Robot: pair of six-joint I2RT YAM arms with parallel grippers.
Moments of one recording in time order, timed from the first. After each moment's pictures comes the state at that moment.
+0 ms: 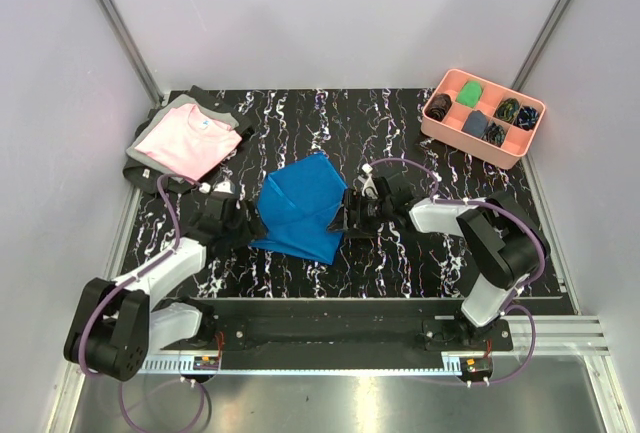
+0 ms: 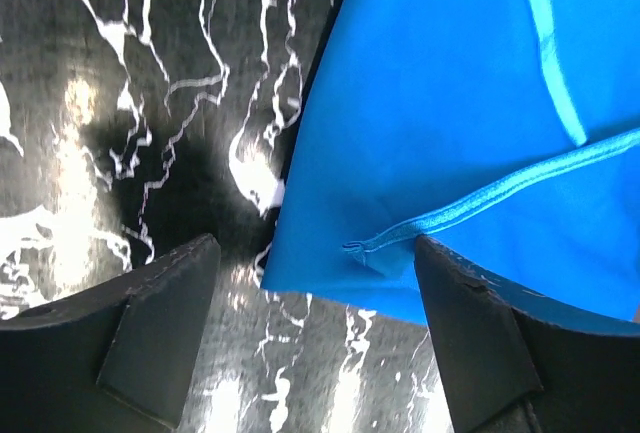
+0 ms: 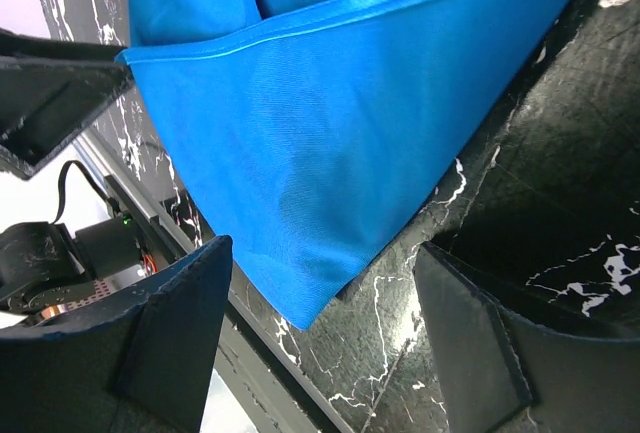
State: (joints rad) left arm -0.31 1.13 0.44 -0.20 -0.02 -0.61; right arm 0.56 1.71 0.78 0.13 -0.53 0.73
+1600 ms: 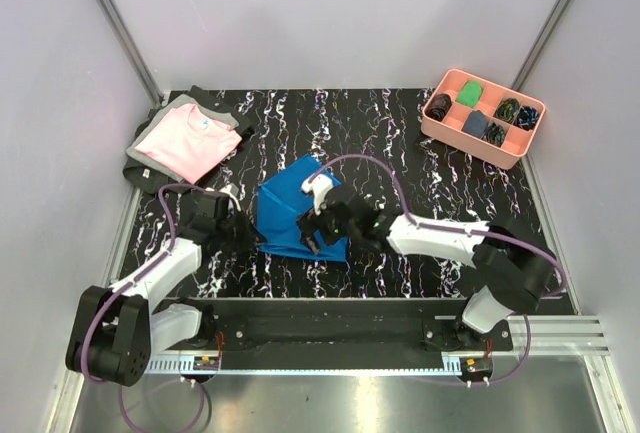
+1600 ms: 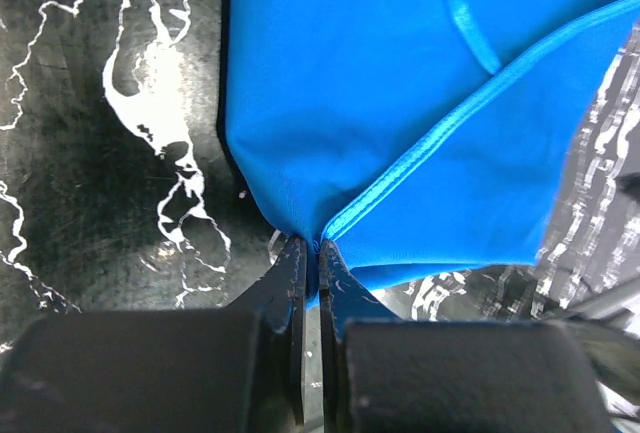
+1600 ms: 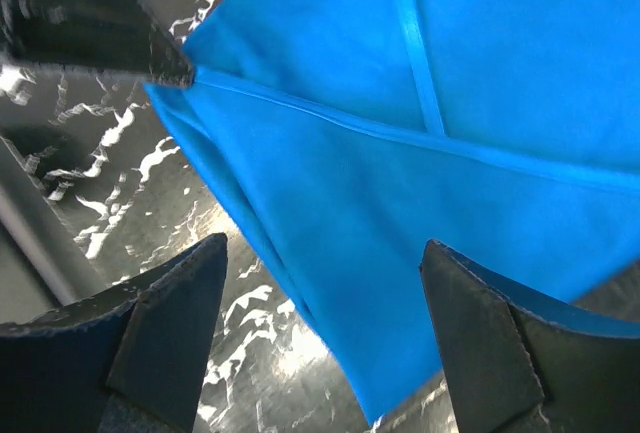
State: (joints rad) left arm -0.24 1.10 0.43 -0.24 0.29 -0.66; right arm 0.93 1.58 0.91 0.04 -0.06 0.23
